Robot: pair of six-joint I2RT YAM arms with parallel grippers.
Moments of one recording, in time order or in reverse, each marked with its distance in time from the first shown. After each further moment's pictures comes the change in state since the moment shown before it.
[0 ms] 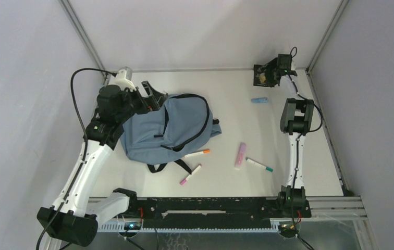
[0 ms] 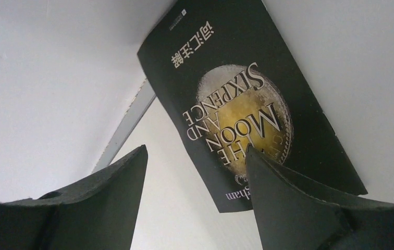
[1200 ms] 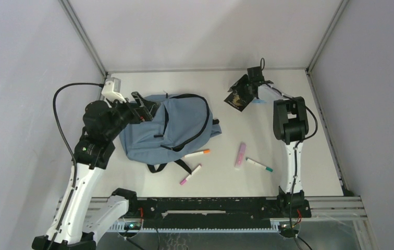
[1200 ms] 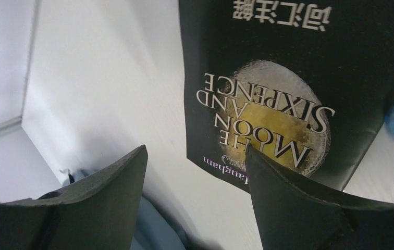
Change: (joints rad) left arm 0.007 -0.212 -0.069 -0.033 -0.014 0.007; right arm 0.255 -0.370 -0.619 0.086 -0.040 0.053
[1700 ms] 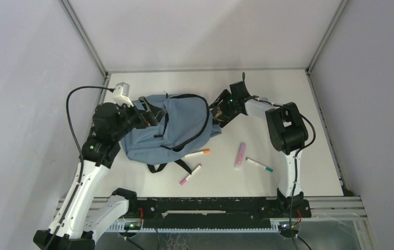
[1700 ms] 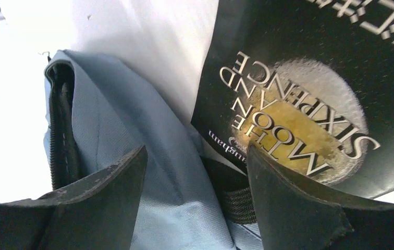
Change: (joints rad) left arm -0.010 -0.003 -0.094 0.019 0.055 -0.055; right arm 0.175 -0.221 -0.407 0.202 -0.108 0.097
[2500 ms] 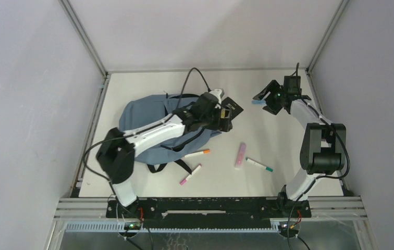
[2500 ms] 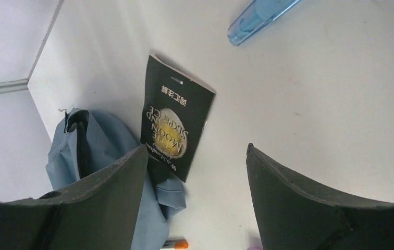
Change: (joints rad) left arm -0.599 0.892 0.389 0.063 -0.237 -0.032; right arm -0.372 -0.387 -0.201 -0.123 -0.032 -0.336
